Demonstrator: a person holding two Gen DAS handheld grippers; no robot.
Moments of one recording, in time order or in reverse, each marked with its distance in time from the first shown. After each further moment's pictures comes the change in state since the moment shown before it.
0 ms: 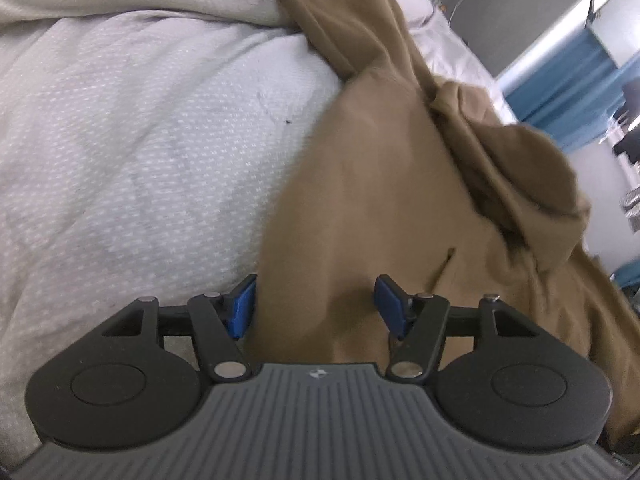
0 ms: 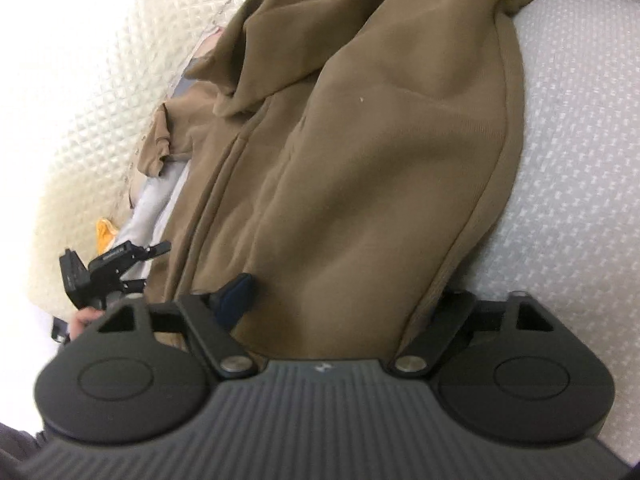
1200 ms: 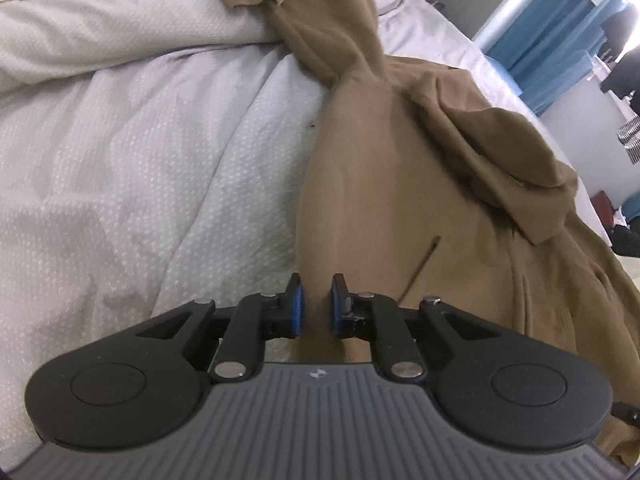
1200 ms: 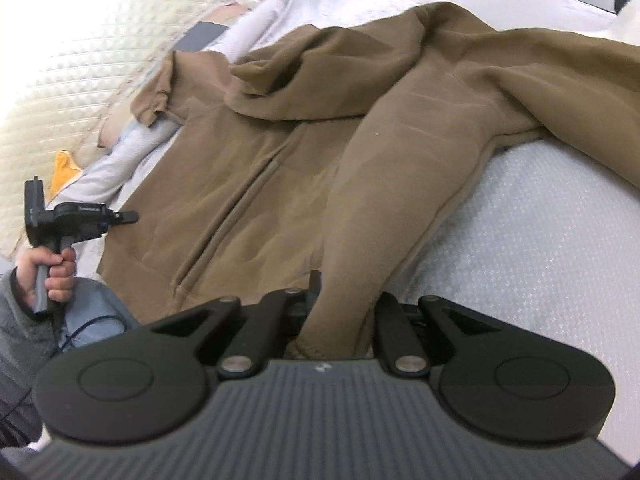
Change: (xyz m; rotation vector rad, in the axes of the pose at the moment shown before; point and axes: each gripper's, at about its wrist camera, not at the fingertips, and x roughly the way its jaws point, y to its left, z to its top) left arm -0.077 0.008 0.008 0.158 0.076 0.031; right arm -0.087 0.120 -0.034 -0.214 0.007 -0.289
